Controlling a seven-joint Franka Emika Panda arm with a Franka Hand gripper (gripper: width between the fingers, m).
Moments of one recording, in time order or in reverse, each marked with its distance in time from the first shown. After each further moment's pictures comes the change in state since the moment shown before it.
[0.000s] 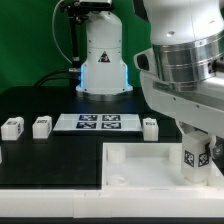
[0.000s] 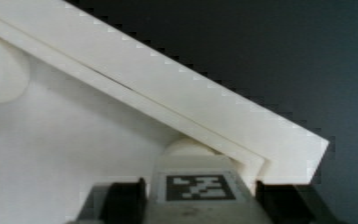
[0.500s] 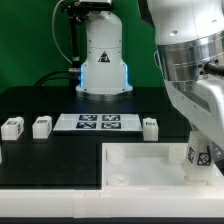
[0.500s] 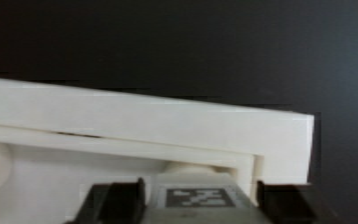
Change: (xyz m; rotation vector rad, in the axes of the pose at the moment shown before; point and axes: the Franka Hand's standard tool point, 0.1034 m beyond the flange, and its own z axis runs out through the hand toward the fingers) arm -0.007 -0.004 0.004 0.068 0.009 0.248
